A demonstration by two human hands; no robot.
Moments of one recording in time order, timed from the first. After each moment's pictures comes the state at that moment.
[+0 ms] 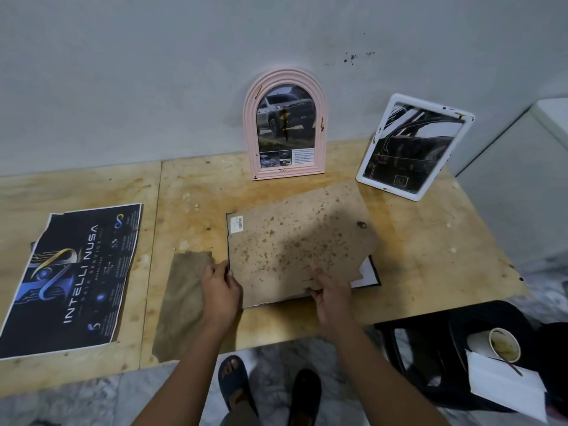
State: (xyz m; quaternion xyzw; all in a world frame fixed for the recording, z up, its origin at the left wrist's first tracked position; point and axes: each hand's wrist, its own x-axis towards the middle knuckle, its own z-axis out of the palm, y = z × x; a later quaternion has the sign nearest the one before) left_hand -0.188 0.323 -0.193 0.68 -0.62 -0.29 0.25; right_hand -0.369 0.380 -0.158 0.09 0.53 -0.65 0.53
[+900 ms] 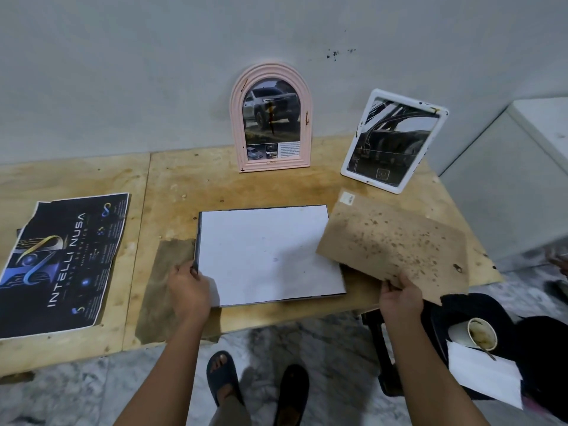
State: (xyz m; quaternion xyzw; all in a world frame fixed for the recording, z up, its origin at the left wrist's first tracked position) left_hand -0.173 0.338 -0.192 0.78 -0.52 -0.23 0.25; right_hand -0.500 0.447 -0.160 0.27 0.47 -0.77 0.33
